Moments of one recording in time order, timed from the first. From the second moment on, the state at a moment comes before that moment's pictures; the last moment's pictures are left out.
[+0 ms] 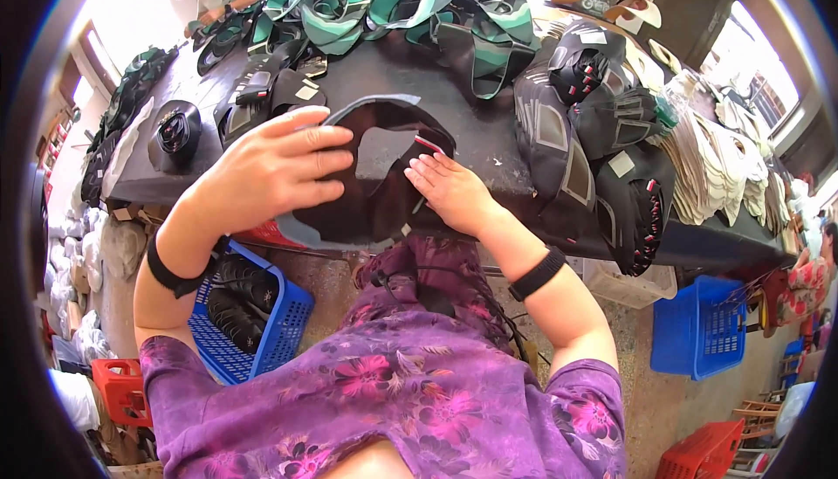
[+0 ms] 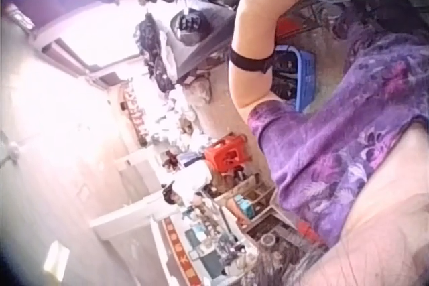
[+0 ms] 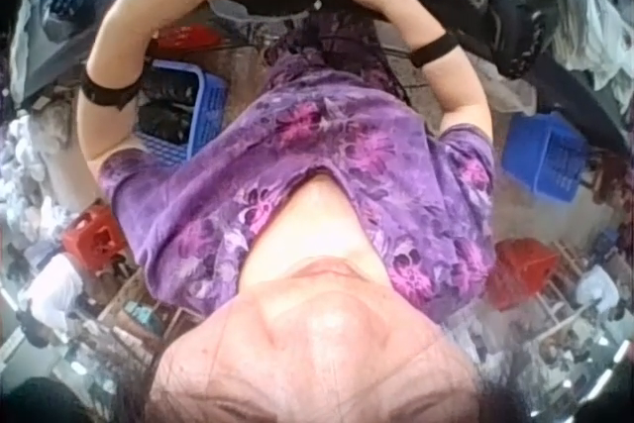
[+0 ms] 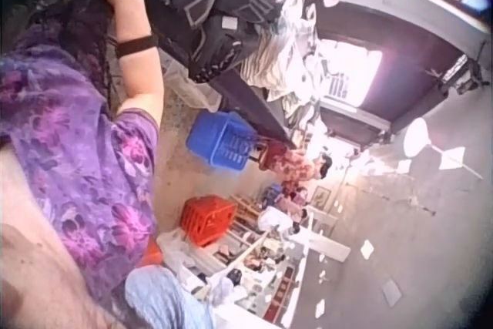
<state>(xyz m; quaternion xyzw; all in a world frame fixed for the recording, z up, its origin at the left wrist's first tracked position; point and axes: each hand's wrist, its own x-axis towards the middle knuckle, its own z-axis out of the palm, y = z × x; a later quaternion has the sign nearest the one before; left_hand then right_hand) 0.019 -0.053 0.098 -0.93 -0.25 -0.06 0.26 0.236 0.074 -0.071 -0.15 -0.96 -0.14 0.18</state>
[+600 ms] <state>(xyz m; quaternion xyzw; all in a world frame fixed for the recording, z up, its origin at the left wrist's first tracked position) 0.046 -0.021 -0.087 -0.76 -0.55 -0.35 0.00 0.163 0.062 -0.044 -0.25 -0.95 -0.16 -0.04</state>
